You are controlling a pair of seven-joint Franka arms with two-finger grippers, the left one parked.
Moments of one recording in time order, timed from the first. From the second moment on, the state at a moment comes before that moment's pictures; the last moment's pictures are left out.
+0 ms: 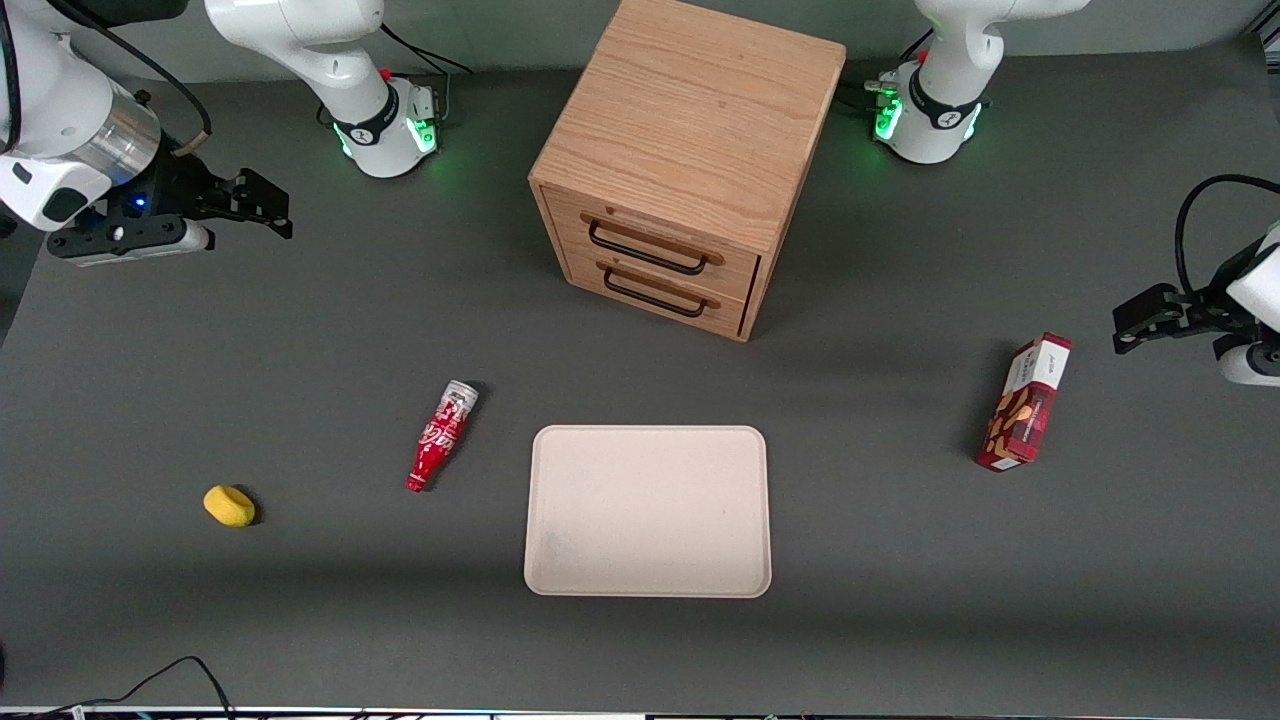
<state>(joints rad) 0.06 -0.22 0.07 -1.89 0.05 1.59 0.05</state>
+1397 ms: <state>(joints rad) 0.08 0.33 0.20 -1.74 0.02 1.94 0.54</state>
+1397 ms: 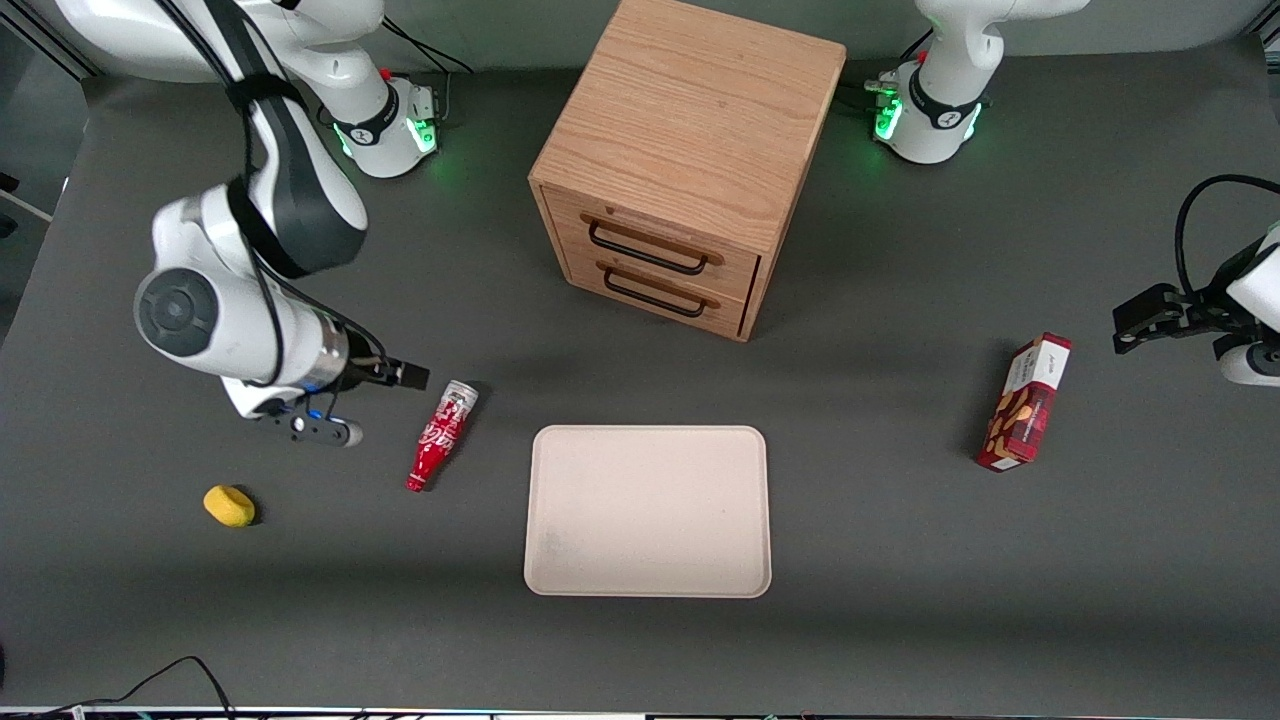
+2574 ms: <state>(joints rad) 0.11 0.60 0.21 -1.89 -0.33 2.42 1.00</state>
